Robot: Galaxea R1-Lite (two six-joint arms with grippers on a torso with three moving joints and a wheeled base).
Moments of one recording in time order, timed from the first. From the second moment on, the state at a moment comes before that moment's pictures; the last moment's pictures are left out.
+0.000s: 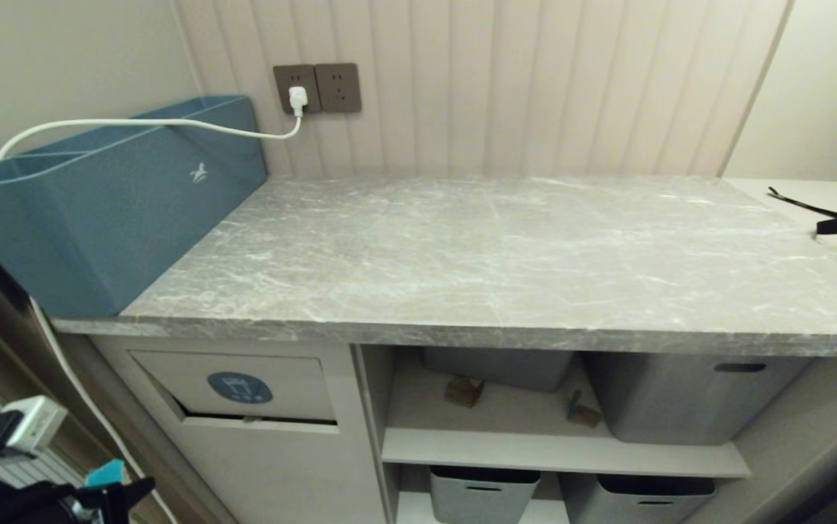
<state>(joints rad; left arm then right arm) -0.09 1.15 -0.20 -0.34 -0.02 -0.25 0.01 0.00 0.00 0.00 0.01 -0.02</state>
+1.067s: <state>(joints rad) 0.04 1.43 -0.18 -0.88 -0.01 -0.25 0.01 0.00 0.00 0.00 0.01 -0.02</state>
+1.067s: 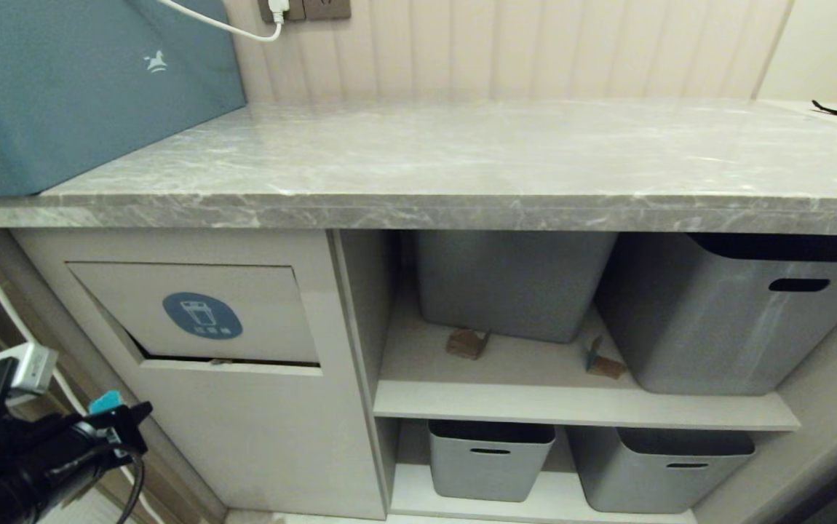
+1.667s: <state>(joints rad) 0.09 1.58 -0.23 -1.11 -0.01 -0.24 0.01 0.00 0.00 0.00 0.01 -0.02</state>
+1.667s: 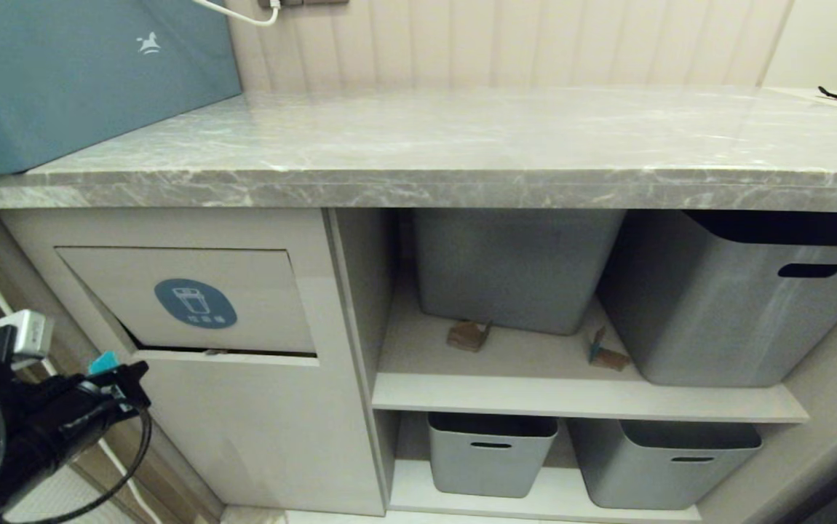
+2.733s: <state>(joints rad) 0.08 2.00 -0.41 -1.52 -0.05 -0.13 0.01 0.00 0.00 0.00 0.01 -0.02</state>
